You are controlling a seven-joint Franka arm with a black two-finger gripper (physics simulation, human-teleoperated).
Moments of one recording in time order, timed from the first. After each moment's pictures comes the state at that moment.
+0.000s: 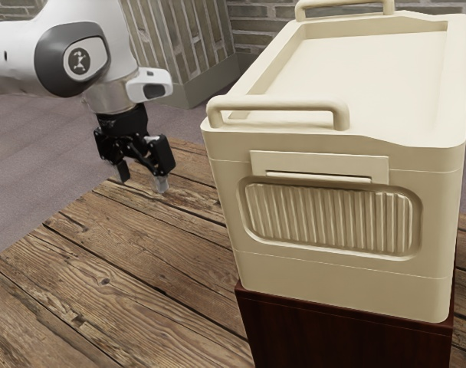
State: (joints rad) arm -0.05 0.06 0.22 -1.45 0.01 1.48 0.07
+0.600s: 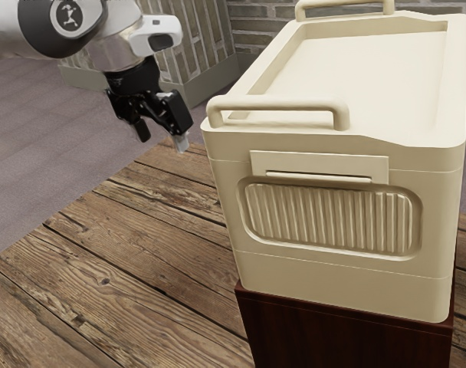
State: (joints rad) arm -0.08 0.10 0.18 -1.25 -0.03 1.47 0.09
